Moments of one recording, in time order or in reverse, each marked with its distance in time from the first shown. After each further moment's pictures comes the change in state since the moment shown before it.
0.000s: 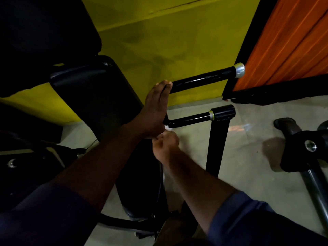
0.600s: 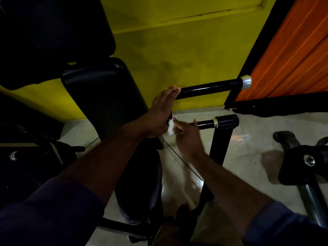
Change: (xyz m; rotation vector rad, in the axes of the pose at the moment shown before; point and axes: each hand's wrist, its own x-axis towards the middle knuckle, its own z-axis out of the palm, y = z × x) left_hand -0.001 -0.006 -0.013 -0.194 -0.063 -0.044; right_hand -0.008 -0.067 -0.036 -1.658 -0.149 -1.158
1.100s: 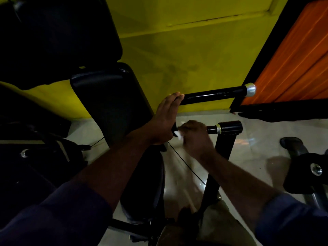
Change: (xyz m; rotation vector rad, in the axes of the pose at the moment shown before) left_hand 0.001 0.001 0.013 0.024 0.088 -0.018; right_hand 0.026 0.002 -0.035 -0.525 -0.202 -0.253
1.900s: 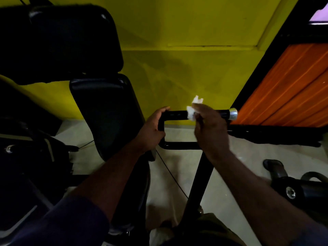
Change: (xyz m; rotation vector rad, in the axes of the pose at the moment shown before) left_hand 0.003 0.023 -0.006 -0.688 0.150 -0.364; right_hand 0.026 0.022 -0.118 0.254 0.423 -0.073
